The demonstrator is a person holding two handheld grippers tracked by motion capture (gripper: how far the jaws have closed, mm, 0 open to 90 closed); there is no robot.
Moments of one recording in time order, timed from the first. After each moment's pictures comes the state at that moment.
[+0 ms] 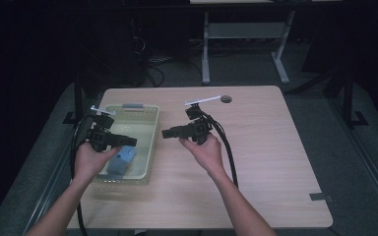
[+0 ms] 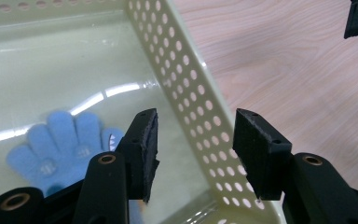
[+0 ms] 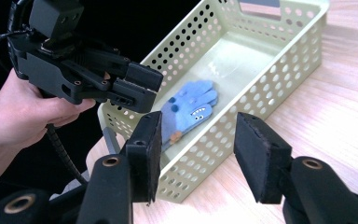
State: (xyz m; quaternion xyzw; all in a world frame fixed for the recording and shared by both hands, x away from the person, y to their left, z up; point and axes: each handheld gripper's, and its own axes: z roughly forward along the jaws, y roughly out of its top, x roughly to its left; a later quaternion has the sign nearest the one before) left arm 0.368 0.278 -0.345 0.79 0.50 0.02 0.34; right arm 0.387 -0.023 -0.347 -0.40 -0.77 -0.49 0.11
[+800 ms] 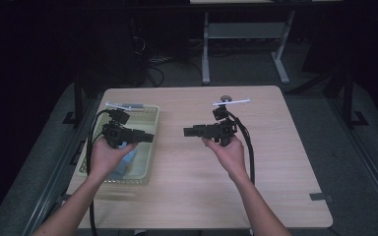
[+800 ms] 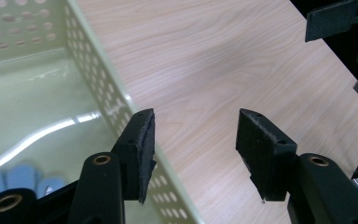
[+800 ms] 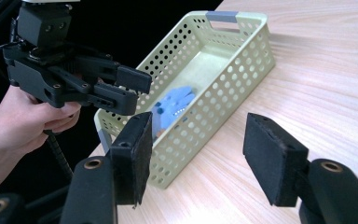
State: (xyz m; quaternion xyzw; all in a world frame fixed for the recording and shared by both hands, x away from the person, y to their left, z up) left arm 0.370 0.233 -0.333 0.80 0.46 0.00 0.38; right arm 0.378 -0.087 -0.348 -0.43 -0.73 -0.52 0.10
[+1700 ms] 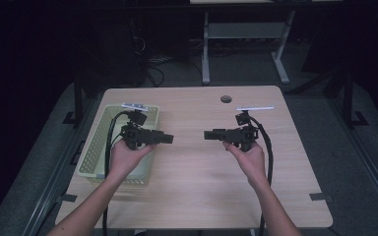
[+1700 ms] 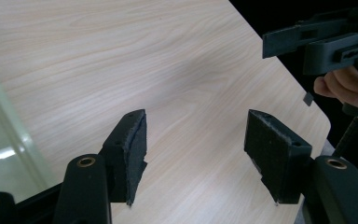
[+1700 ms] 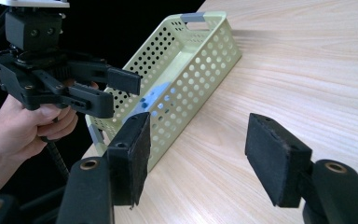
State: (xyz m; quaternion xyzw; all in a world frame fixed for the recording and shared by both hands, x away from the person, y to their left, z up) left arm 0.369 0.190 -0.342 0.79 0.43 -0.05 0.44; right arm 0.368 -0.142 -0.364 -0.46 -0.71 -0.52 0.10
